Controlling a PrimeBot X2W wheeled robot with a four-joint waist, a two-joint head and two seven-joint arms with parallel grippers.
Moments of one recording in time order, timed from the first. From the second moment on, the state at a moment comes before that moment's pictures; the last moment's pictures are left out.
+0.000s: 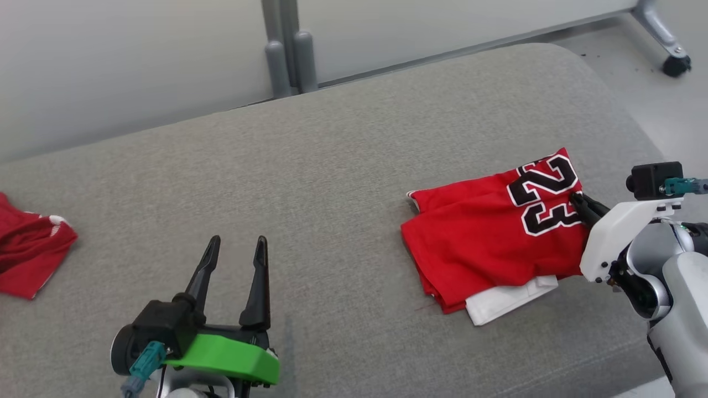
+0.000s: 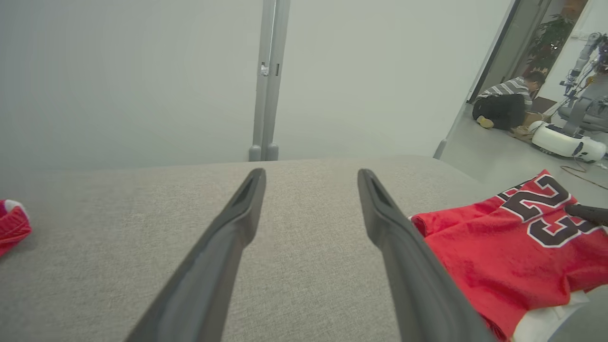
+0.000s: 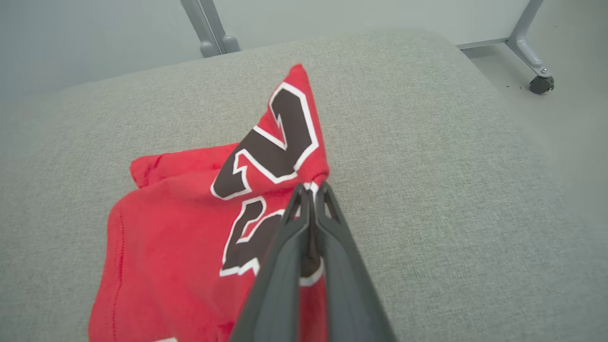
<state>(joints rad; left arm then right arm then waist) -0.10 0.36 -0.56 -0.10 -0.61 0.33 -0.23 -0.40 -0.36 0.15 0.41 0.50 0.13 0.29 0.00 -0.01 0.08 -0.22</state>
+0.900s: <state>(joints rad) -0.14 0.37 -0.57 -0.10 -0.60 0.33 -0.21 -0.55 -0.42 -0.05 0.69 0.39 0.13 0.08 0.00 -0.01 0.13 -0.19</state>
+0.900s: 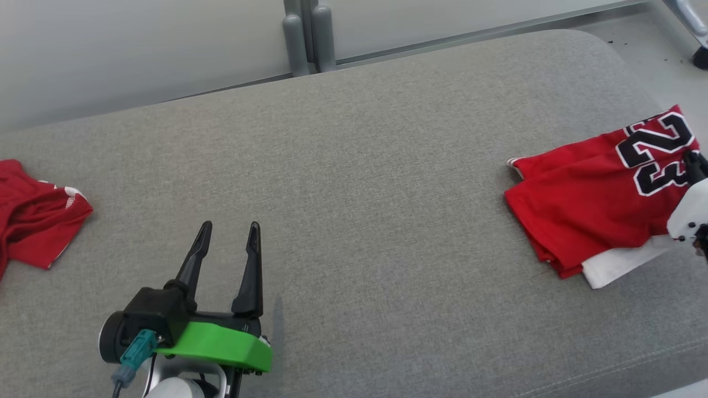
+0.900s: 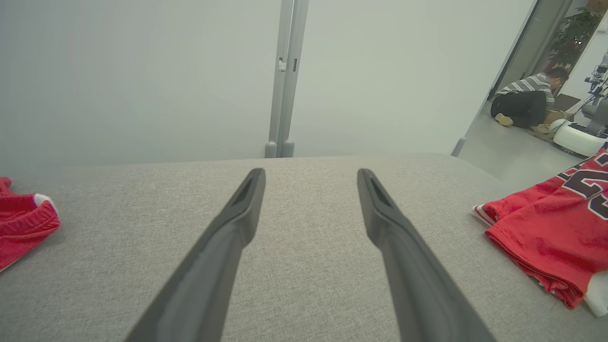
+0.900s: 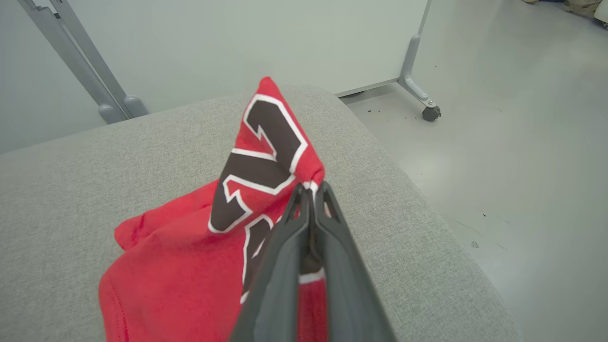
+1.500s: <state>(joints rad) -0.15 0.45 -0.56 -0.23 -0.55 0.38 -0.13 -0.69 -0.48 -0.33 0.99 0.07 0.13 -0.17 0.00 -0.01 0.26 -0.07</state>
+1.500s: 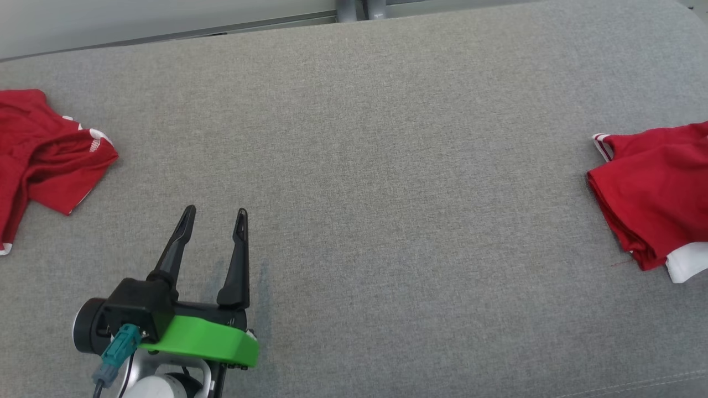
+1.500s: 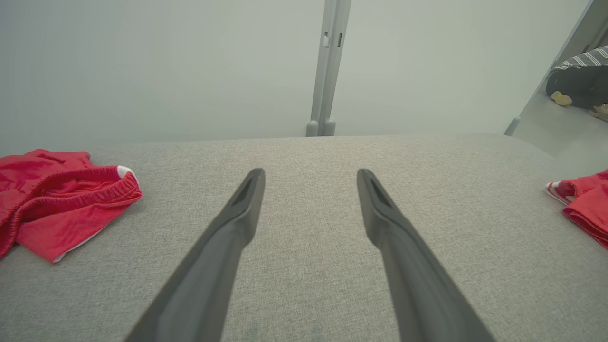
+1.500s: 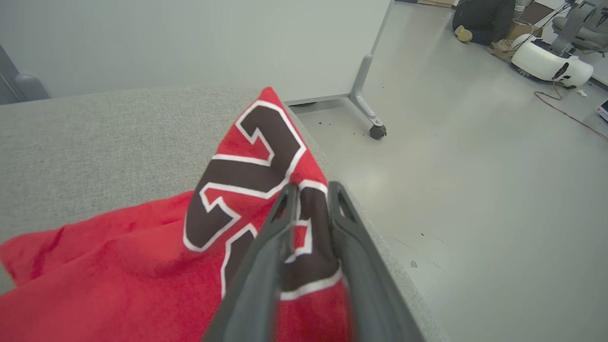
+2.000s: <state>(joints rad) -0.16 0.43 -0.54 -0.20 -0.57 0.38 -0.16 -0.79 -0.36 -0.32 1.02 -0.06 0.13 -0.25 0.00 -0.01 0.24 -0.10</state>
